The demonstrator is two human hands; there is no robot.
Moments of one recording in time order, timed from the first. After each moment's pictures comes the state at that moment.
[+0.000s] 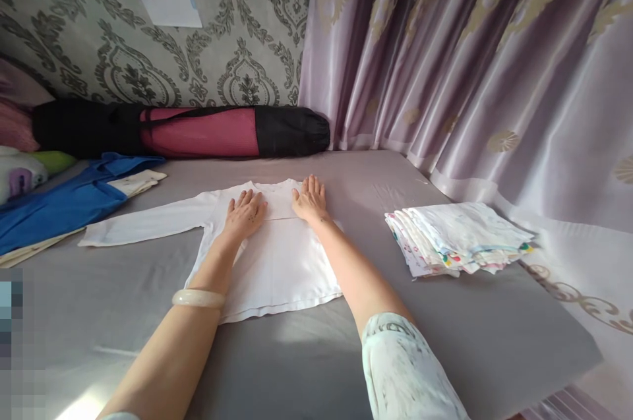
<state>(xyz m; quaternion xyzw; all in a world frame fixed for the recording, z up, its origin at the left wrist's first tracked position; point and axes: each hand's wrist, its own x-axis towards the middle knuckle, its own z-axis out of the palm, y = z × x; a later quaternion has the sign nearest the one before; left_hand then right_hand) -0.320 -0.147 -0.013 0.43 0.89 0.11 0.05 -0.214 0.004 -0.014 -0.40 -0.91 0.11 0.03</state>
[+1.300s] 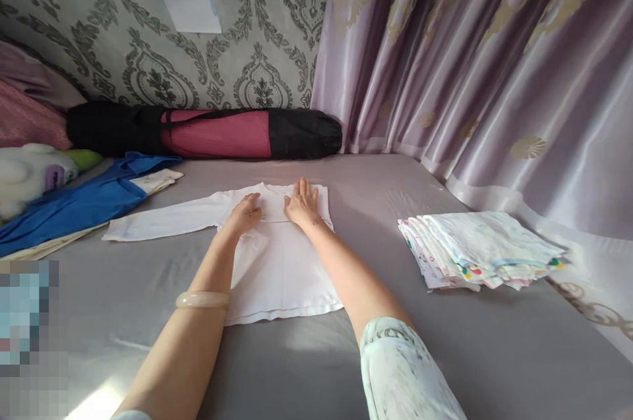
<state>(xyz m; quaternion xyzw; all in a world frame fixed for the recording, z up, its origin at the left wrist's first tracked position) -0.351 -0.158 -0.007 0.40 0.89 0.21 0.10 -0.250 -0.029 -0.010 -0.35 -0.93 0.12 0.03</state>
